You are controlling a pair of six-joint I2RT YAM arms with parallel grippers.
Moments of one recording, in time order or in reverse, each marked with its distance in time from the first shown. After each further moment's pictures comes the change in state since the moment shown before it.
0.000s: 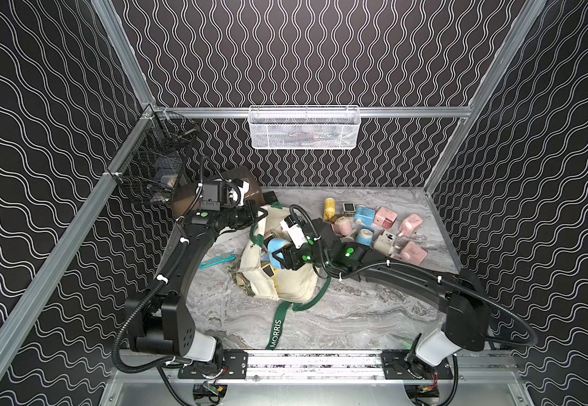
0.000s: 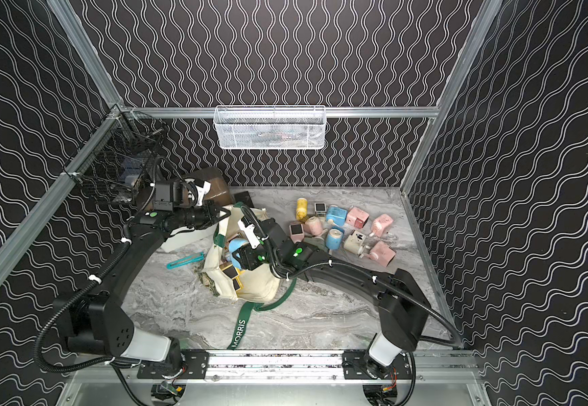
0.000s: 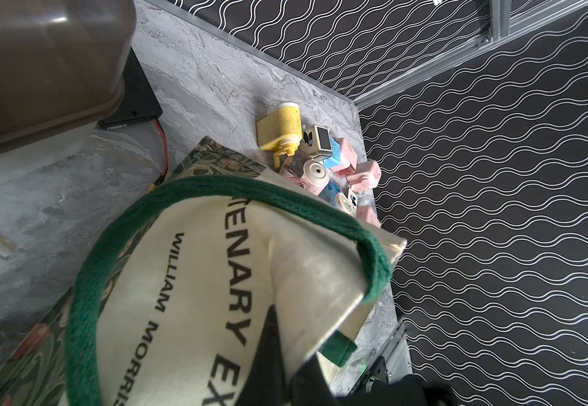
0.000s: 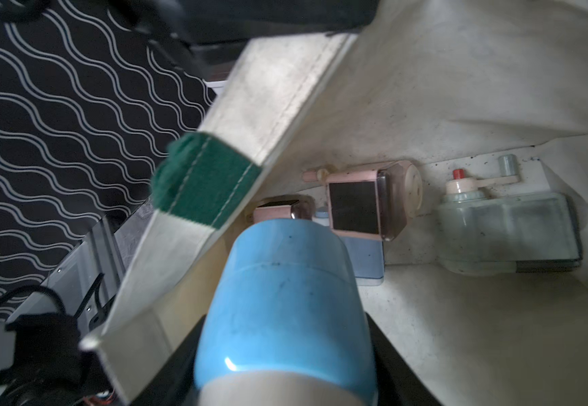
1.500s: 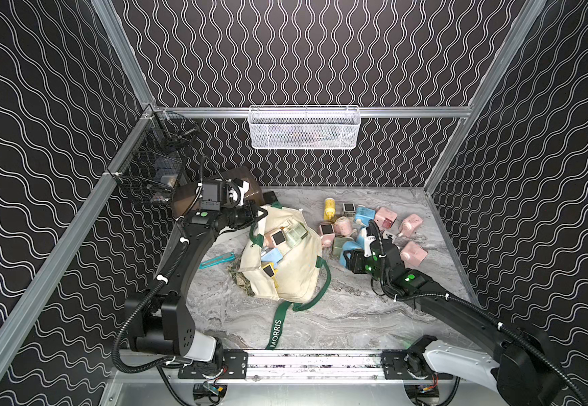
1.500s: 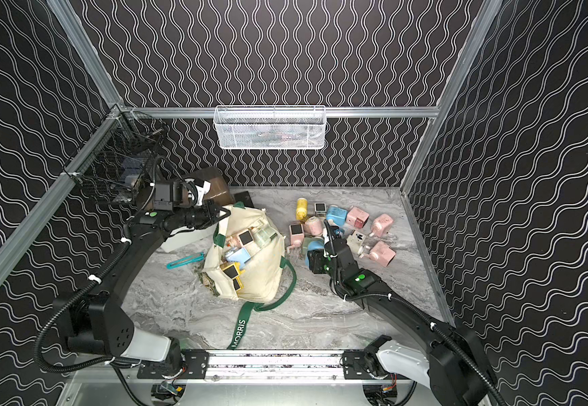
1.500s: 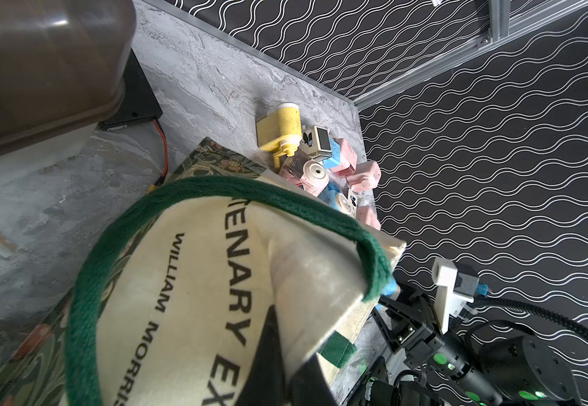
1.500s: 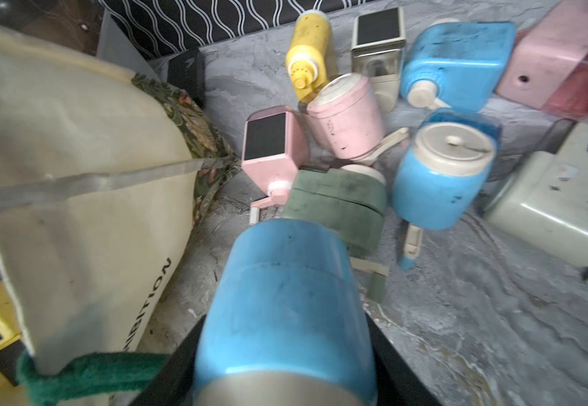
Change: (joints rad) left arm 0.000 0.001 0.004 -0.002 0.000 0.000; right arm -0.376 -0.448 -0.623 0.117 0.195 0.149
